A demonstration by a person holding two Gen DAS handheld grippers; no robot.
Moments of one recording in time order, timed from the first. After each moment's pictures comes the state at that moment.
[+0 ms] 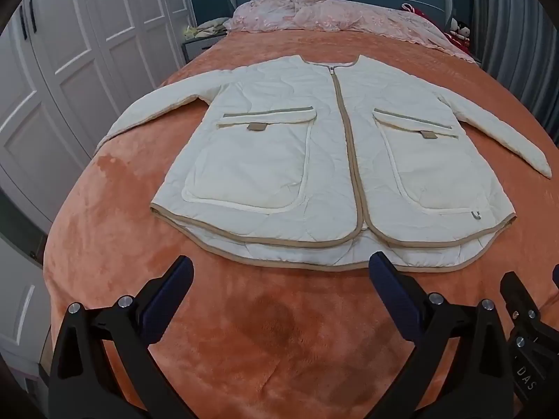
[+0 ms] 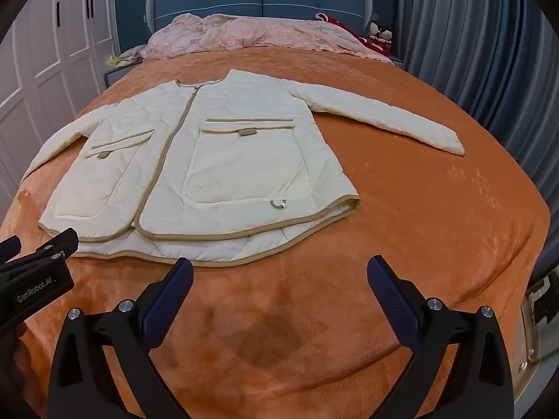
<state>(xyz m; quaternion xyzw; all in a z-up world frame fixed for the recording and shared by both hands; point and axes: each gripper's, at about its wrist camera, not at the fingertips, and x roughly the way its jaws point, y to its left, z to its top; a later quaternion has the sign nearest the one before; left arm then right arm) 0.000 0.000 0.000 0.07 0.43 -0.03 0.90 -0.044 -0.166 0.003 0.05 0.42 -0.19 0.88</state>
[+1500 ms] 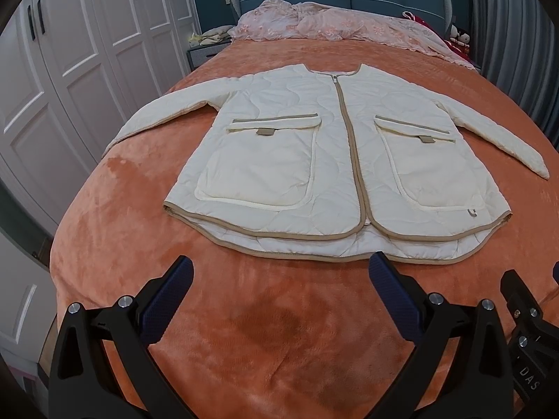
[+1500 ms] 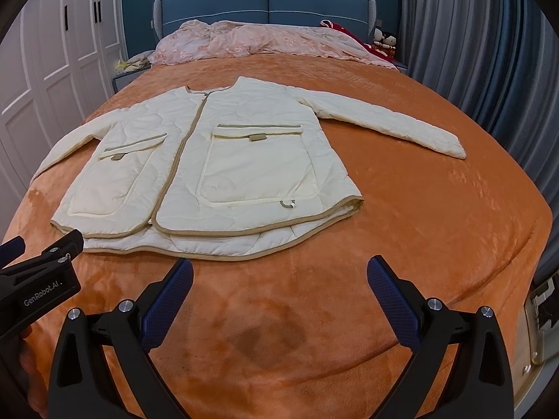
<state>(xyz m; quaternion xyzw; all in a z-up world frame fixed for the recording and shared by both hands) -0.021 0.008 0.009 0.07 0.42 -0.03 0.91 -0.059 -0.153 0.012 0.06 0.41 -0.18 0.89</state>
